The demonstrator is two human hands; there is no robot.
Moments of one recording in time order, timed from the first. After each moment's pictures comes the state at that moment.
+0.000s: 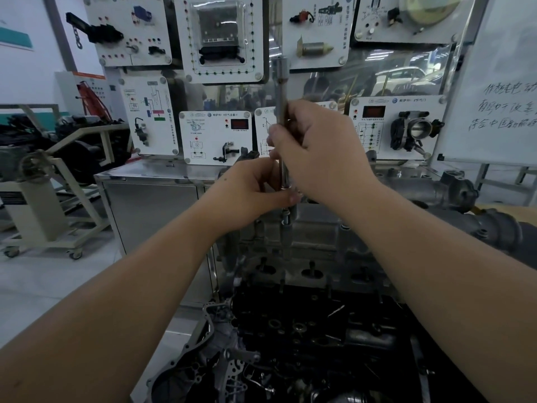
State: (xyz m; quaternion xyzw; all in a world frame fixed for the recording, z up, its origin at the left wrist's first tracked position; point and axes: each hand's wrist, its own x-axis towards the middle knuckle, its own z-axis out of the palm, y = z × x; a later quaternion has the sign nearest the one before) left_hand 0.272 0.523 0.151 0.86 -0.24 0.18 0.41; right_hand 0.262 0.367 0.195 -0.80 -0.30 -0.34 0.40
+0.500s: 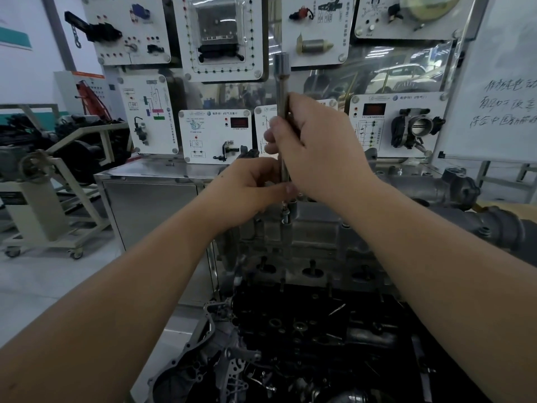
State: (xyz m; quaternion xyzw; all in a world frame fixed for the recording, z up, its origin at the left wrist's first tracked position) left_hand 0.271 0.523 0.154 0.85 -0.22 0.15 0.45; right_hand 0.262 0.369 0.197 -0.80 -0.30 -0.34 0.39
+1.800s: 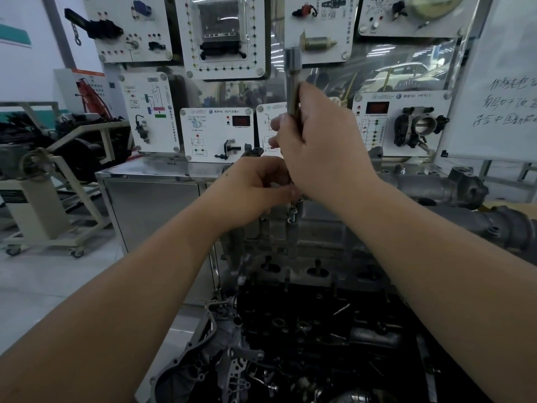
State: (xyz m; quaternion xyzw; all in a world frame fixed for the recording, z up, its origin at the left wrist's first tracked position) left_hand 0.272 0.526 0.153 0.85 -0.25 0.16 0.44; right_hand 0.259 0.378 0.196 -0.80 -0.28 -0.36 0.38
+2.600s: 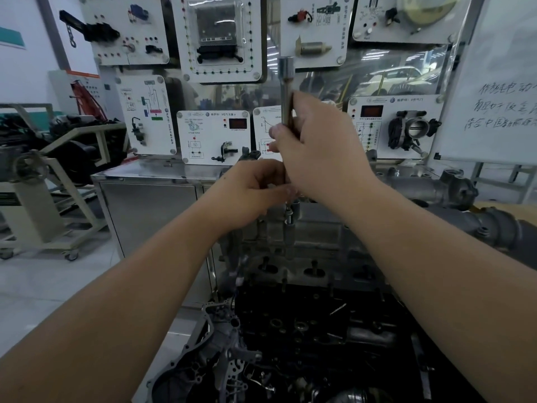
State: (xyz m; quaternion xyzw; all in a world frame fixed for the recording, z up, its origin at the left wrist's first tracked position) left_hand 0.269 0.524 0.153 0.85 -0.25 0.18 0.43; right_hand 0.256 0.377 0.201 -0.82 -0.26 -0.33 0.37
